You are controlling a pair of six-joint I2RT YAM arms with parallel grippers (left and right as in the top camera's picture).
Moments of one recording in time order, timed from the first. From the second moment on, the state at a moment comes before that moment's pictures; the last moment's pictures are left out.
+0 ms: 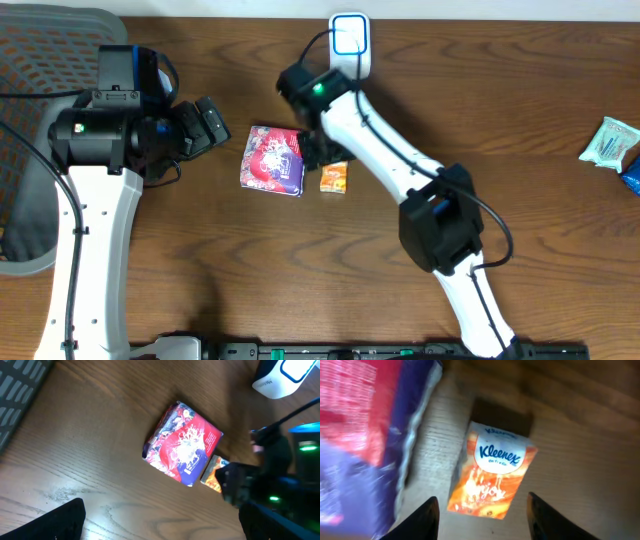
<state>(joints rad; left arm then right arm) -0.01 1.43 1.57 -1.26 0.14 -0.51 0.67 2.36 2.13 -1.33 0.08 0.45</state>
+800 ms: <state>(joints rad) -0.01 1.43 1.57 -1.26 0.14 -0.51 0.52 2.36 2.15 -1.34 -0.15 0.36</state>
